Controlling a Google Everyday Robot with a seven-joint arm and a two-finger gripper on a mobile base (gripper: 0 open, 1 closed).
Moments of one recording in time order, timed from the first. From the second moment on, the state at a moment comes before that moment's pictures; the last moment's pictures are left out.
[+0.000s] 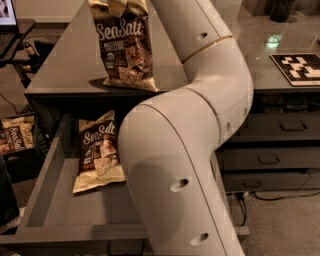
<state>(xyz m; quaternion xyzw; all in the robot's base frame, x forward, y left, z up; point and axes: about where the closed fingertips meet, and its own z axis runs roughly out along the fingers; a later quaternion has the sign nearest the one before) 0.767 0.097 1.024 -0.66 0.69 -0.07 0.29</state>
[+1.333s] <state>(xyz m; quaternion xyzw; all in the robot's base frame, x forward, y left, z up) 0.773 0.102 1.024 -0.65 0.69 -0.07 0.30</state>
